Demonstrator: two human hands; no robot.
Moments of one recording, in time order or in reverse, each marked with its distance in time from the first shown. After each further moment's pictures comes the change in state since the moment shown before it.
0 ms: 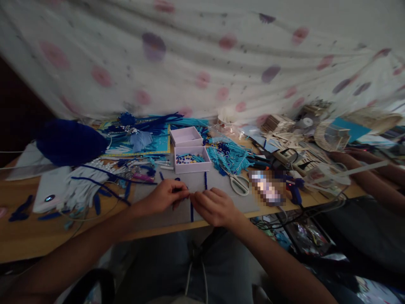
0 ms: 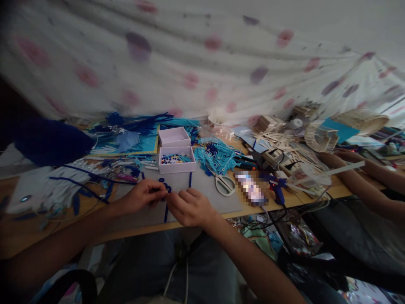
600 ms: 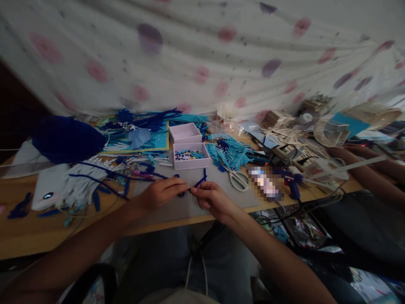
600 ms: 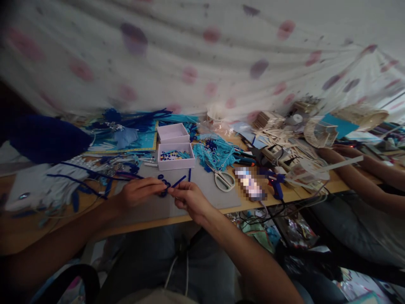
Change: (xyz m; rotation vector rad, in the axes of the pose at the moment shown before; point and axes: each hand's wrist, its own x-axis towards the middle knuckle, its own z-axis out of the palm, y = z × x) left_hand -0.011 -0.026 -0.009 0.803 0.324 0.859; right_hand 0.023 -0.014 0.006 1.523 0.055 1.349
